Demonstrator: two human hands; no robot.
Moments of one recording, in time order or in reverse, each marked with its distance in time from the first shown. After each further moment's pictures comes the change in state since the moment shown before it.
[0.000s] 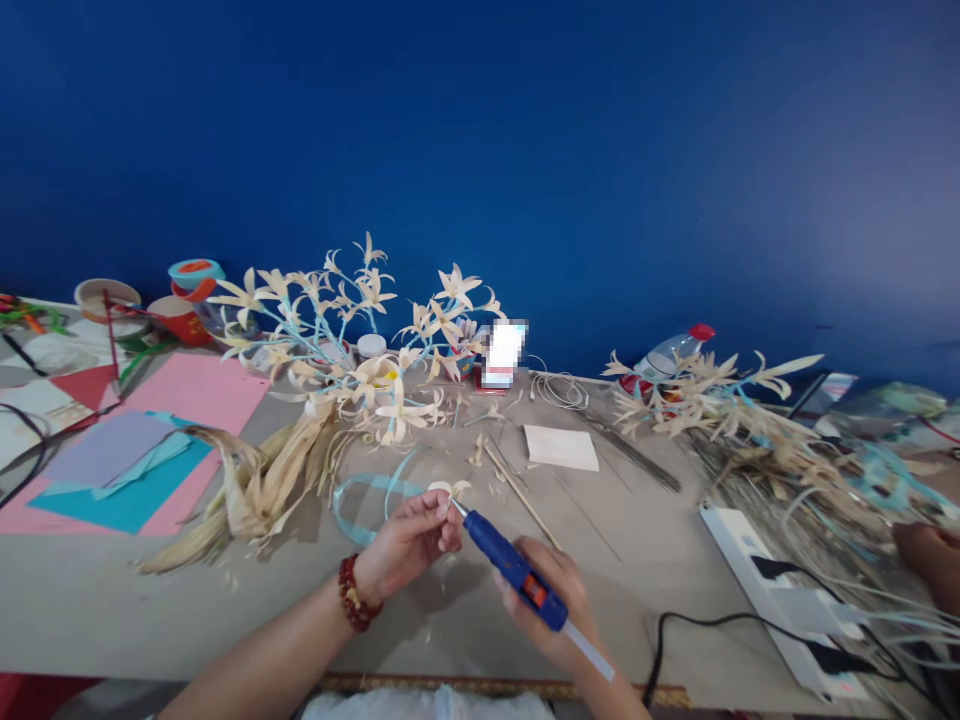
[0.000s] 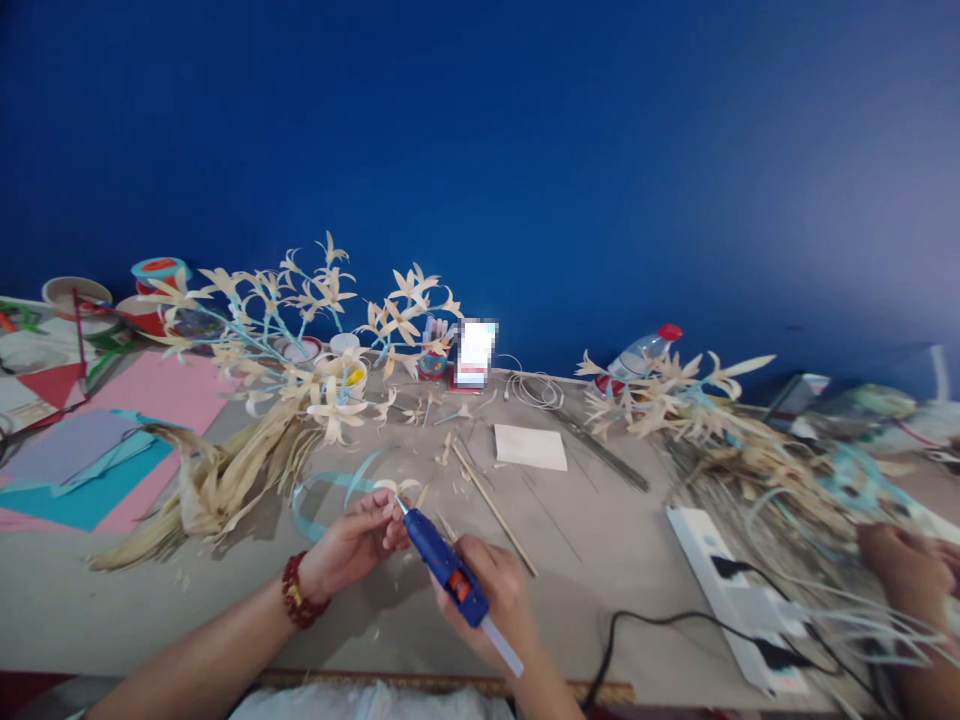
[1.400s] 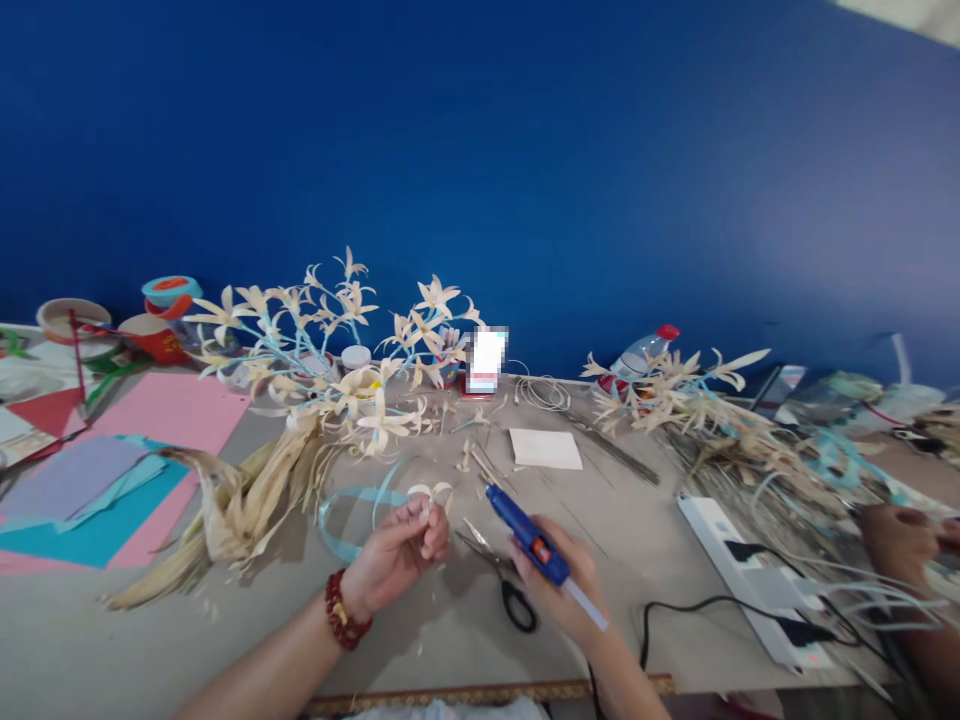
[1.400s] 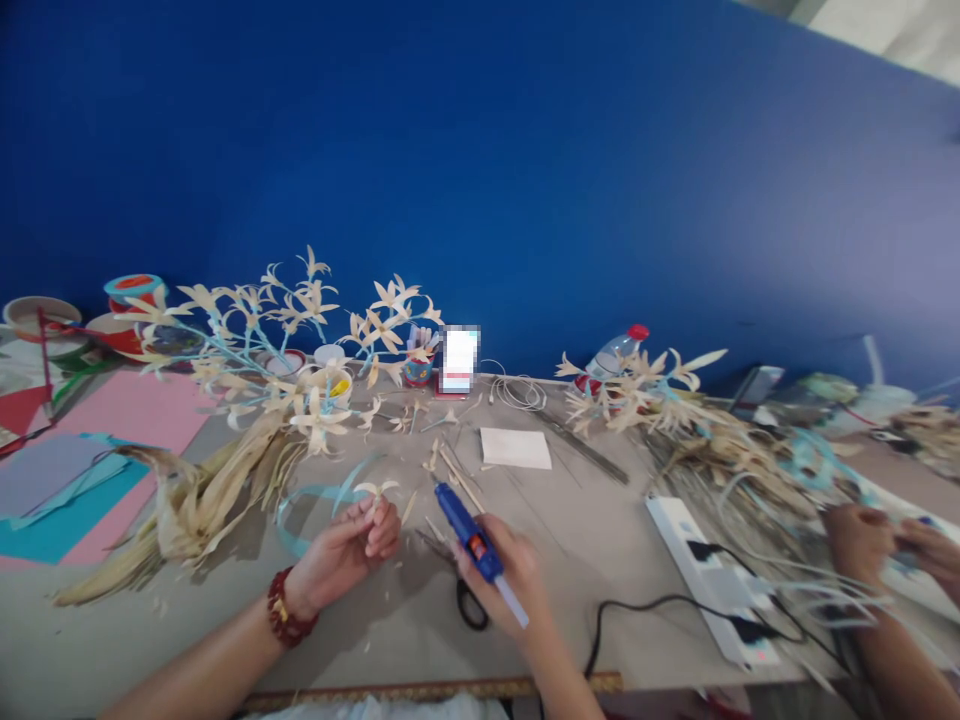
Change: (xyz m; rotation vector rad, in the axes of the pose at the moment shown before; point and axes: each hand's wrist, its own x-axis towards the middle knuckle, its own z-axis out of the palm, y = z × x) left_hand -0.002 0.004 0.009 -0.042 -0.077 0.006; right_hand -0.005 0.035 -0.014 -0.014 0.028 0.144
